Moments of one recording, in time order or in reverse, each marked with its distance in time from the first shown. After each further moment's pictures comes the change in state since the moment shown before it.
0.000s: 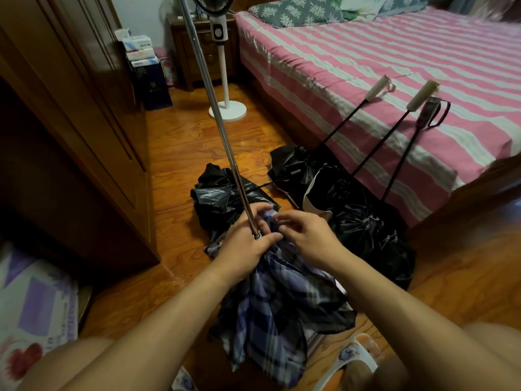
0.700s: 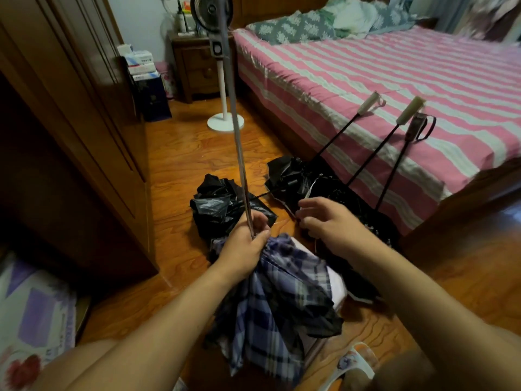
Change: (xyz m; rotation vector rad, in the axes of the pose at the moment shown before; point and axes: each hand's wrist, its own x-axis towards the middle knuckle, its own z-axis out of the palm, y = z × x) left_hand 0.007 0.007 -0.004 0.003 -0.009 -0.041; right_hand -0.018 -0.041 -0.056 0.175 0.026 0.131
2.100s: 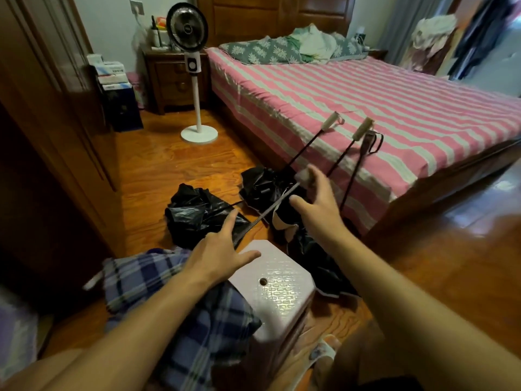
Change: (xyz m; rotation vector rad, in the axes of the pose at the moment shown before) left_hand -0.025 0.014 -0.023 0.656 -0.113 -0.040; right_hand -0.030 -0.030 -0.020 -0.069 0.346 -0.263
